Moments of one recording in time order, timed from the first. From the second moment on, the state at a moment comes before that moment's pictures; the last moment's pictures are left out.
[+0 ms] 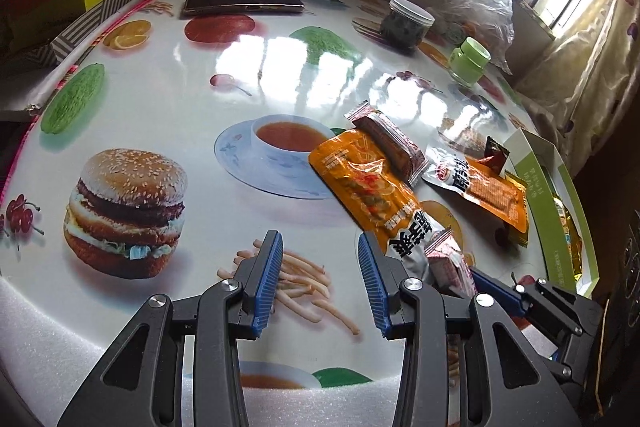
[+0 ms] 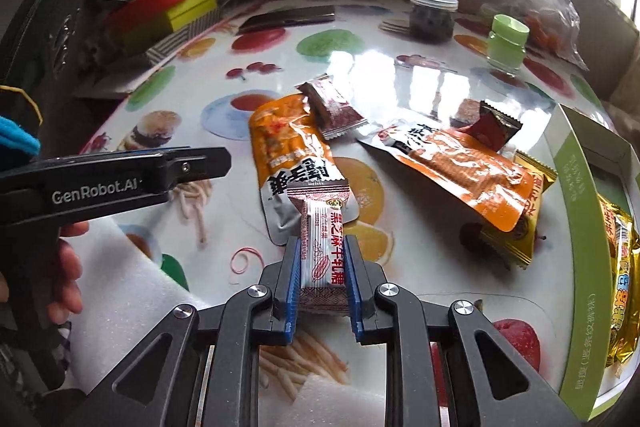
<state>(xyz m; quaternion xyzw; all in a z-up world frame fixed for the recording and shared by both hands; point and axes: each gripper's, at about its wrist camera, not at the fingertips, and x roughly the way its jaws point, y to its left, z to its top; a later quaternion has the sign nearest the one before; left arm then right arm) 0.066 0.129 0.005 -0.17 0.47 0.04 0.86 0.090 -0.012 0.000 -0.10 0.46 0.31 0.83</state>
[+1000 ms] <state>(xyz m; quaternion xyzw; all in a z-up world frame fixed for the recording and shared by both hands) 0.132 0.067 -0.002 -0.09 0.53 0.11 0.84 0.098 -0.090 0.005 0.03 0.45 0.27 0.85</state>
